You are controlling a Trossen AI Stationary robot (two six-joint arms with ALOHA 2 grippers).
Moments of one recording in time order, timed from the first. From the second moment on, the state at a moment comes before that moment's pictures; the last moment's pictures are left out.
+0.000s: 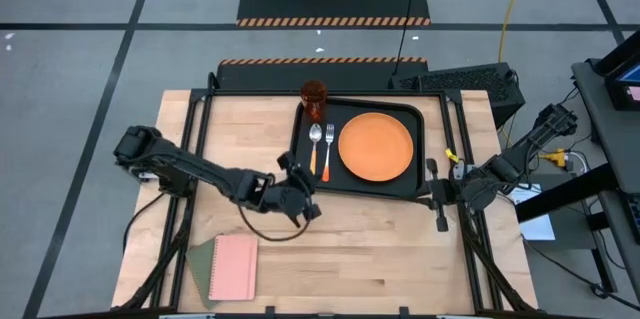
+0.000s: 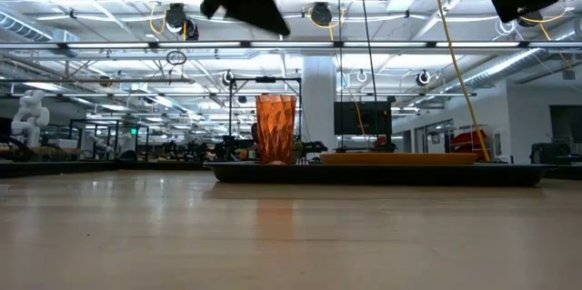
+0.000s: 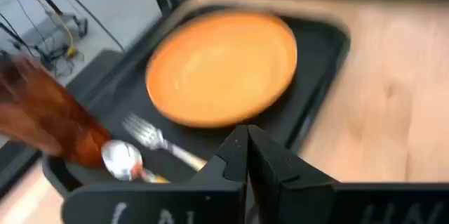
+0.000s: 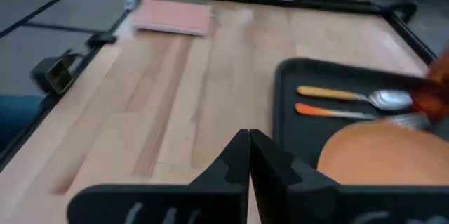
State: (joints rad) left arm -0.29 1.63 1.18 -0.25 -0.72 -0.30; right arm 0.67 0.62 0.50 -0.41 0.54 0.23
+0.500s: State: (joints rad) left arm -0.42 1.59 0.89 0.07 -0.75 -0.32; right arm 0.67 0.82 0.31 -0.33 0.55 0.67
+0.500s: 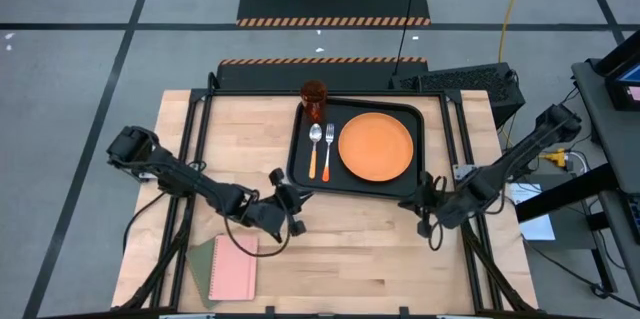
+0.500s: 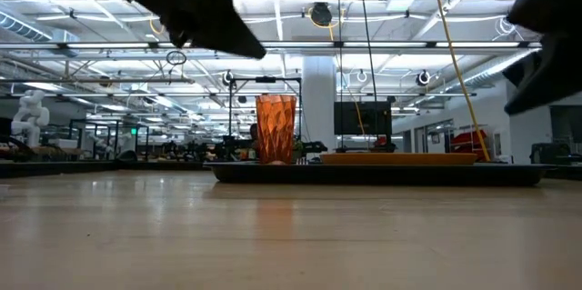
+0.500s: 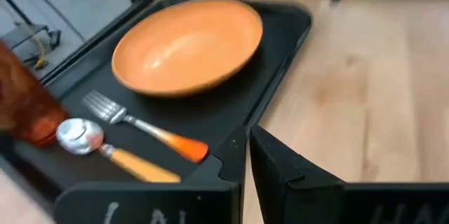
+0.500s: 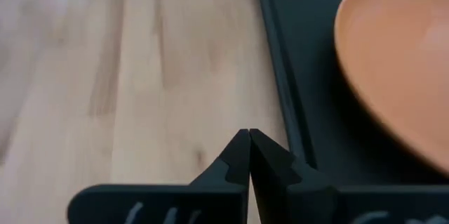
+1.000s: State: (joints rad) left arm -0.42 1.54 0.71 0.35 -0.71 -0.27; right arm 0.58 0.96 0.26 -0.33 0.39 0.74
